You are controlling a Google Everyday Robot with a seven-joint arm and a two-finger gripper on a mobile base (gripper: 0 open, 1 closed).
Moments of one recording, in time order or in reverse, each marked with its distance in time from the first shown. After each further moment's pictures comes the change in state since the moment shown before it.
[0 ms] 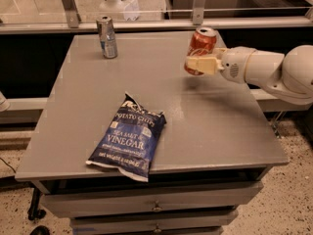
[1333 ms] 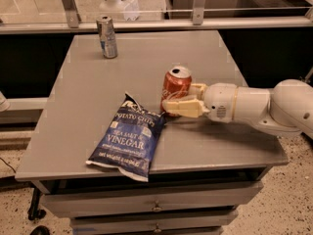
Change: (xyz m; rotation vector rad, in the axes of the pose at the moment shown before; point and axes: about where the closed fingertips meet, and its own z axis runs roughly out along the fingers) arm 0.065 0.132 -0.017 -0.315 0.032 -0.024
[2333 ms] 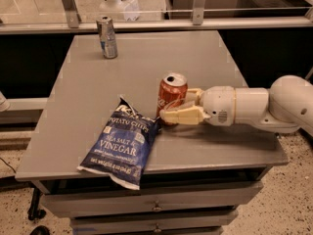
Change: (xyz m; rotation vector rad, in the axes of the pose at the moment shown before) arm 0.010 0.030 0.001 -0.150 0.051 -0.031
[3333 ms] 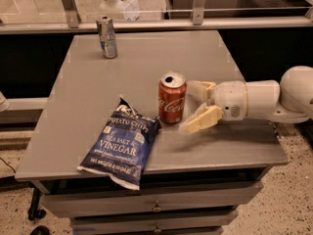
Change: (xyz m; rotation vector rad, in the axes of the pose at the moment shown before) arm -0.002 -0.005 -0.021 -0.073 0.032 -0.029
